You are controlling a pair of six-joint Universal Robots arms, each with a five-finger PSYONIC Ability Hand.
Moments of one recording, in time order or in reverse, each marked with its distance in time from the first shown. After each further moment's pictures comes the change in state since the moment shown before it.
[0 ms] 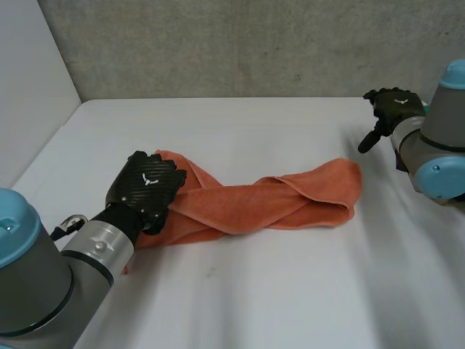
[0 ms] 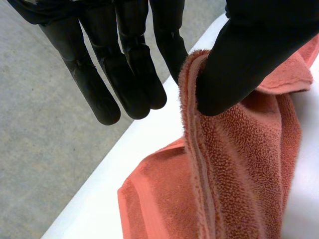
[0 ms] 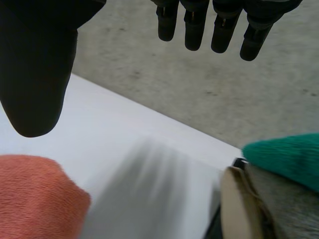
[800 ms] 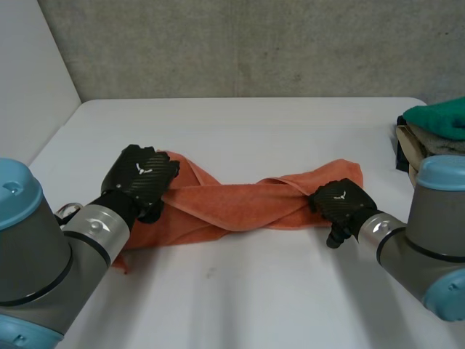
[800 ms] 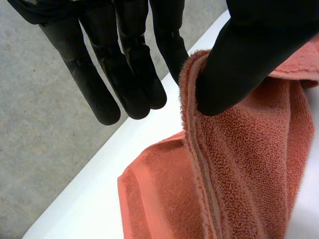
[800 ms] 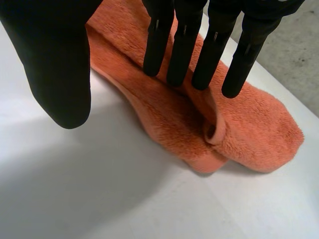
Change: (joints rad) left arm 0.026 -0.038 0.100 -0.107 -0.017 -0.045; right arm 0.112 -0.343 0.883 -0.262 -0.253 -0.415; left_hand 0.000 0.000 0.000 0.000 0.000; right_hand 0.385 0.412 0.389 0.388 0.365
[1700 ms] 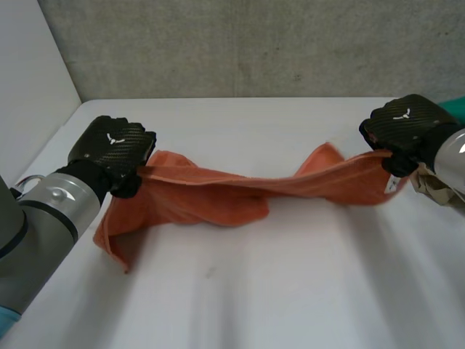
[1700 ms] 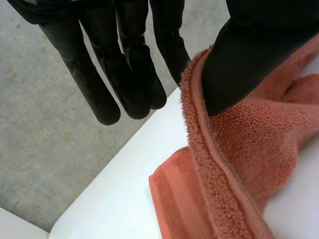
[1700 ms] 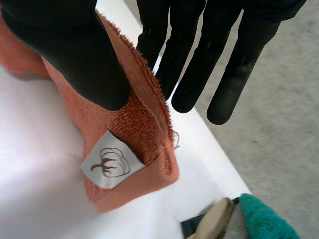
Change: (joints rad) left arm 0.060 0.105 0.119 -0.210 0.001 -0.006; right arm -0.122 -0.345 -0.270 0.511 -0.044 -0.160; left_hand 0.000 0.000 0.003 0.000 0.000; right_hand 0.529 0.552 0.581 0.593 0.554
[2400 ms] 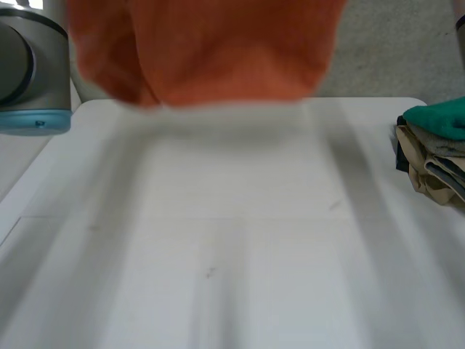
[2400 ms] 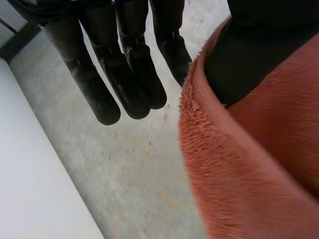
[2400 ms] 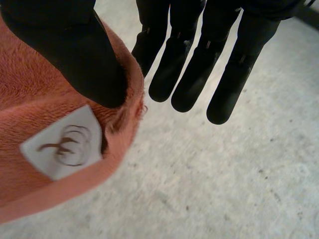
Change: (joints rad) left arm 0.028 -0.249 0.635 0.523 -0.144 0.015; right arm 0.050 0.190 -0.424 -0.844 0.077 0.435; left_hand 0.000 0.003 0.003 0.003 0.000; right_hand 0.000 0.000 0.005 0.001 0.000
